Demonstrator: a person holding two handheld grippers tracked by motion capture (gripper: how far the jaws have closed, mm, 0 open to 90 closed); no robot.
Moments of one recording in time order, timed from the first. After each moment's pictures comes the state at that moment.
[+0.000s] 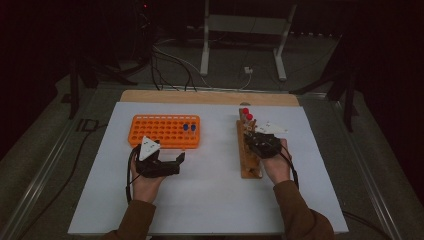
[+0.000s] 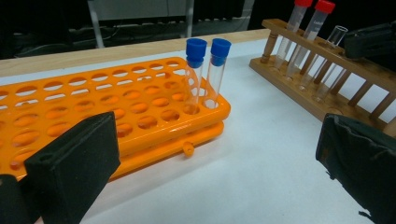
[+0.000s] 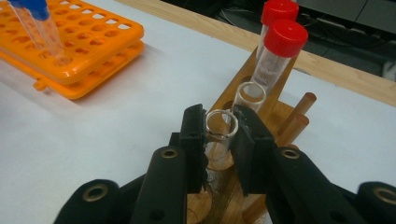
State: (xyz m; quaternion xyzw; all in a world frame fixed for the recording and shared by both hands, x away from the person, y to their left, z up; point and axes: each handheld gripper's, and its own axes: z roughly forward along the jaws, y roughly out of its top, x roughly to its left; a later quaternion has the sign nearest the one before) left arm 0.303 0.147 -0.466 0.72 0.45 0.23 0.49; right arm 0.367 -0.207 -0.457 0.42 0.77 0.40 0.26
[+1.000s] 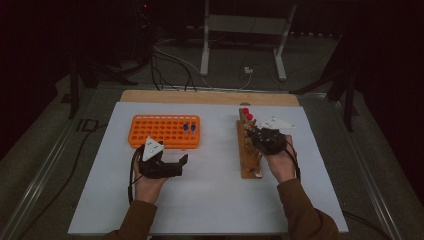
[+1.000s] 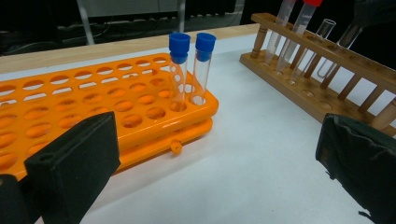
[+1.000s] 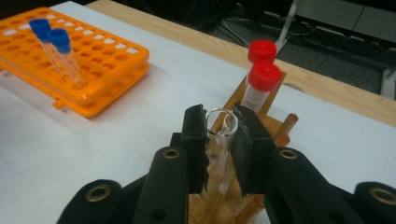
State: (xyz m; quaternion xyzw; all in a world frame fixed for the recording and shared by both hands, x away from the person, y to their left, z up) left arm 0.303 0.140 -0.467 0.73 0.44 0.22 0.49; right arm 0.361 -0.212 -0.427 0.42 0.77 0.41 0.26
